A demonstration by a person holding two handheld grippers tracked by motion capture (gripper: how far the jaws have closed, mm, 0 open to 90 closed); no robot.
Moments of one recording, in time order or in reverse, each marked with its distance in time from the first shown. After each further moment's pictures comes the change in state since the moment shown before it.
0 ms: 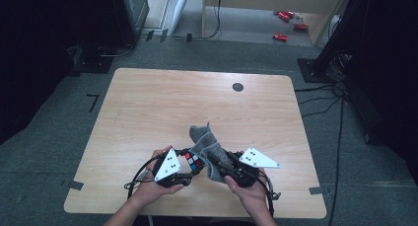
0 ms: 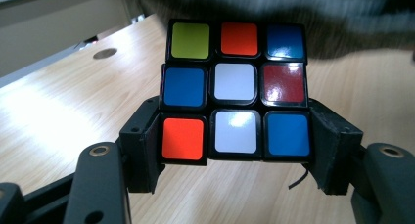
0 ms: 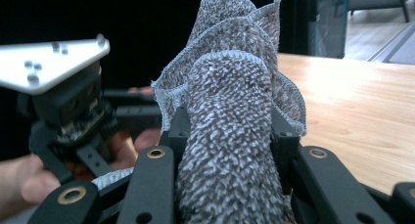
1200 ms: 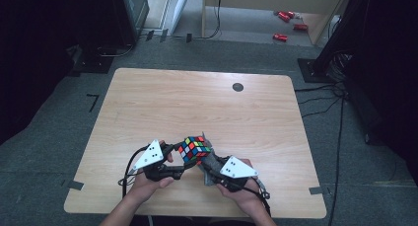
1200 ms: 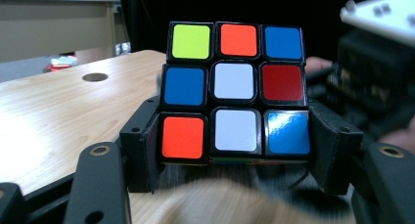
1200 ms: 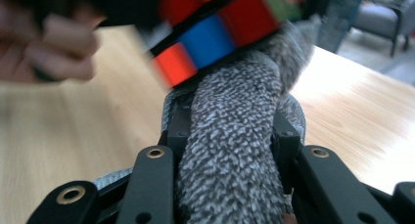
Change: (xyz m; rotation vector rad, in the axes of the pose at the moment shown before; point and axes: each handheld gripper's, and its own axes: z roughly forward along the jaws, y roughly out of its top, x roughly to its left) left arm 0.026 0.008 -0.023 -0.176 -0.094 -0.226; right arm 0.003 -0.039 0.025 0.141 -0.027 -0.354
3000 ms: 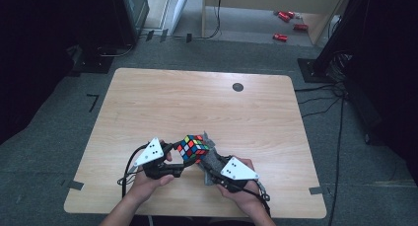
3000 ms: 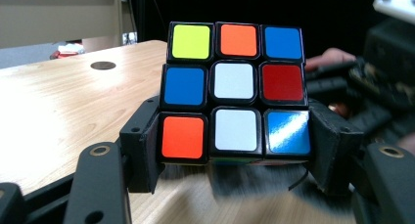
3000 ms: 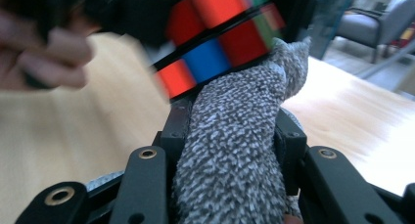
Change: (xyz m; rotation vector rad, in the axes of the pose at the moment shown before) left arm 0.005 0.000 0.001 0.033 0.036 -0.031; right arm 0.002 0.001 -0.002 -0.026 -0.046 -0.004
